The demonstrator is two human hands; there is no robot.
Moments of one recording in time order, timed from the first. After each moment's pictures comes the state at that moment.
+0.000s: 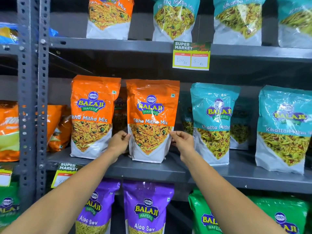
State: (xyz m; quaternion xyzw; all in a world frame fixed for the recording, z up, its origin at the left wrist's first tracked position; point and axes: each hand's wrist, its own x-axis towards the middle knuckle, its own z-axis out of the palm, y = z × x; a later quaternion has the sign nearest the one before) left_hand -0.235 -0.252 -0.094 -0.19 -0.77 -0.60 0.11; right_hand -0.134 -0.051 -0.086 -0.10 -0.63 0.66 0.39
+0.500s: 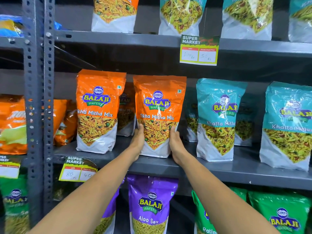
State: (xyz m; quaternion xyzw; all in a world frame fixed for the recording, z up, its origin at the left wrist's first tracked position) left_hand -0.232 -0.210 -0.108 -0.25 -0.66 -0.71 -0.04; right_hand -0.139 -0.092 -0.096 -0.11 -0.71 0.64 0.29
